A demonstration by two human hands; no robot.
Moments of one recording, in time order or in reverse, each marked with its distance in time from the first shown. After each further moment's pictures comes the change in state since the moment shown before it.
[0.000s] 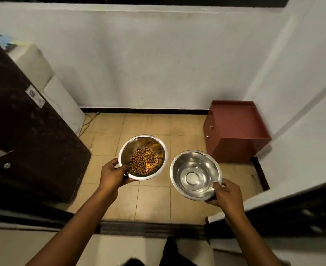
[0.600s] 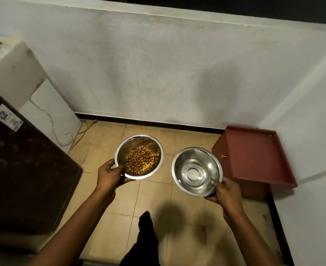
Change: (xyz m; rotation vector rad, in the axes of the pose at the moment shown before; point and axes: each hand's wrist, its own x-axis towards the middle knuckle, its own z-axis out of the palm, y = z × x) left_hand 0.253 0.105 0.073 -0.084 0.084 -0.040; right_hand 0.273 -0.128 0.132 -0.033 -0.043 0.000
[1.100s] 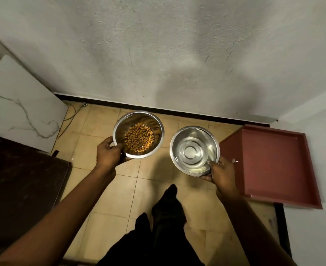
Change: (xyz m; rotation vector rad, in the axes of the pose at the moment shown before) left_hand 0.247 0.075 0.118 0.050 0.042 -0.098; right_hand 0.254 -0.070 0.123 -0.012 -0.017 0.174
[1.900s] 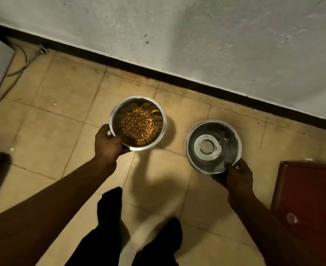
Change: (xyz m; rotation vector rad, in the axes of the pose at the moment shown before) left_hand 0.504 -0.283 0.142 0.027 0.232 -0.134; right_hand 0.492 0.217 0.188 0.057 0.049 0.244
